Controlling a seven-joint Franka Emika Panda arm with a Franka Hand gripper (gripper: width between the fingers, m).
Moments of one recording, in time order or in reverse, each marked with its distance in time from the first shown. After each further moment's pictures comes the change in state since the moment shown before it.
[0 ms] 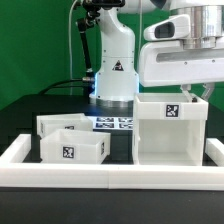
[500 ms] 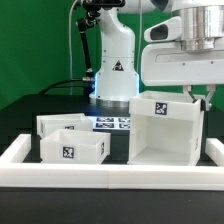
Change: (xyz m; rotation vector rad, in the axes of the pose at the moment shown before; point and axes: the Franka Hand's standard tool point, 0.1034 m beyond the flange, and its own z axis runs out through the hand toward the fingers) arm 0.014 0.000 0.003 0.017 0.023 0.404
